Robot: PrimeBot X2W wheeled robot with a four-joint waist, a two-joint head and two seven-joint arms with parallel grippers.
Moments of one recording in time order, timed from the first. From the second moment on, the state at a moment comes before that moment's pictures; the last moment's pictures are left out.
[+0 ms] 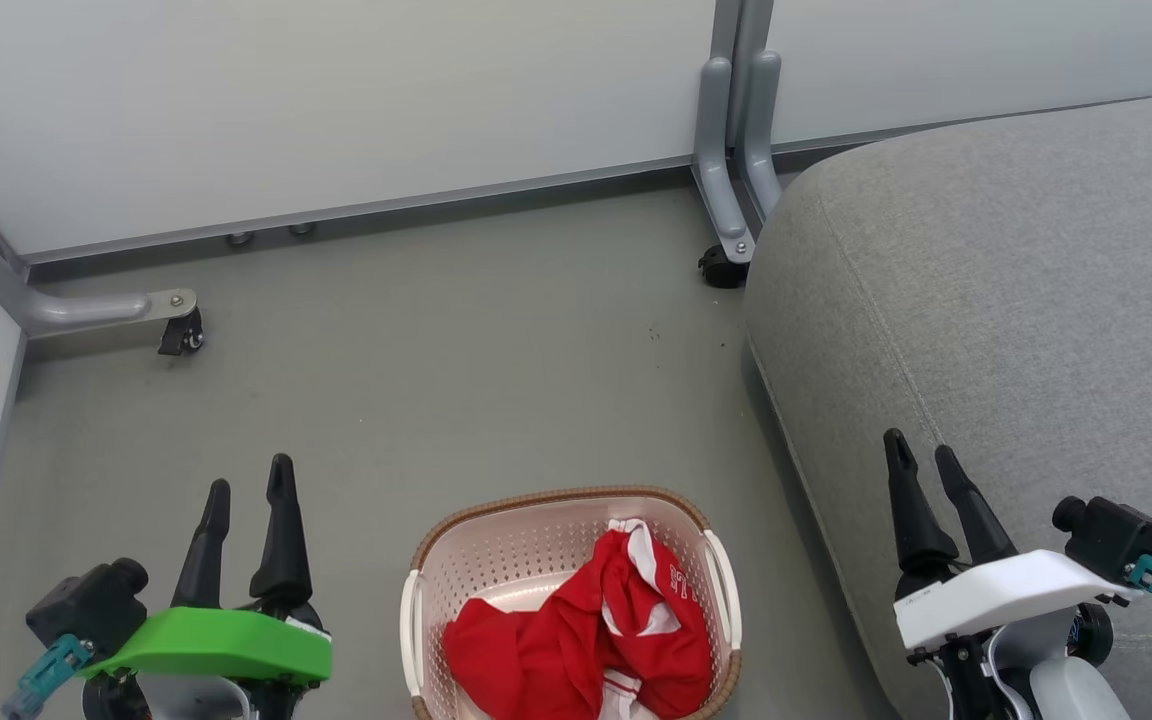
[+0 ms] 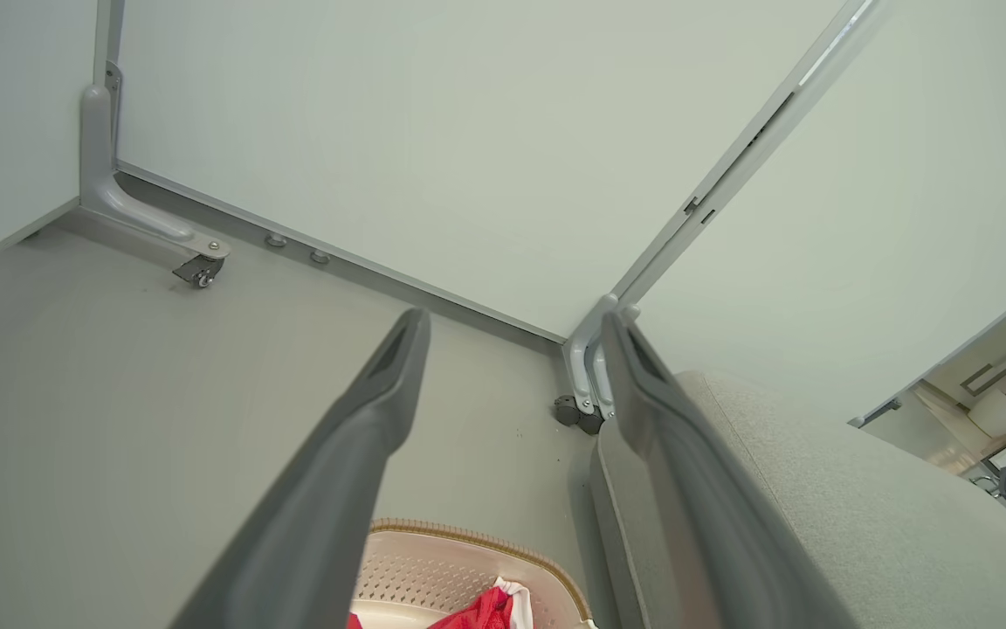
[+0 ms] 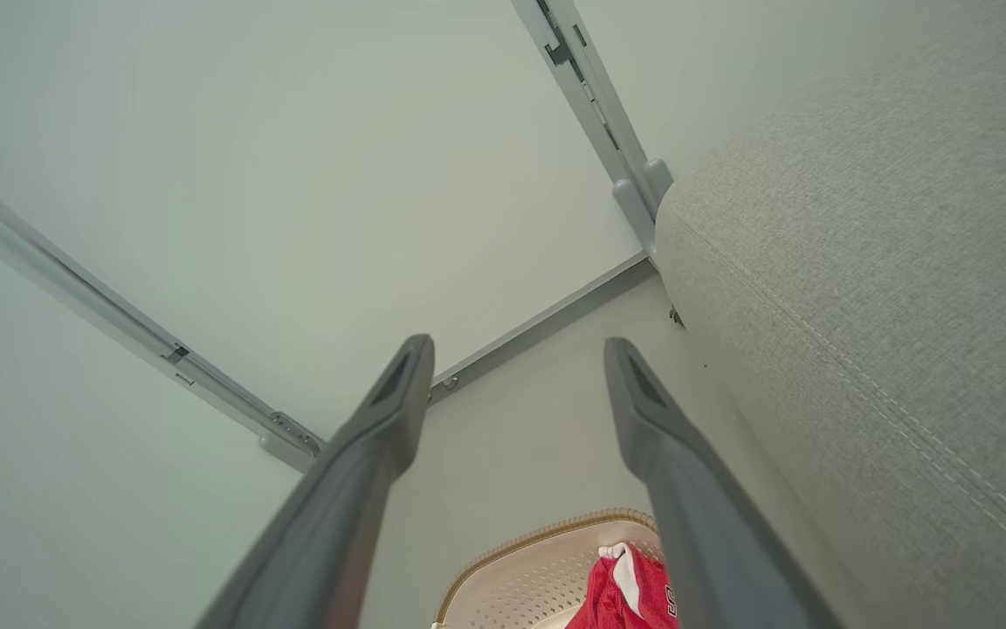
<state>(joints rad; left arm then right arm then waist) -0.01 0.06 -0.04 0.10 -0.66 -0.05 -0.10 -0.02 -0.04 0.04 0.14 0.64 0.13 -0.10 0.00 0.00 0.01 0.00</state>
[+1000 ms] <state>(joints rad) 0.01 0.09 -0.12 0.04 -0.36 0.00 -0.18 -0.01 -0.05 0.09 0.09 0.31 0.13 -0.18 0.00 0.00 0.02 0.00</state>
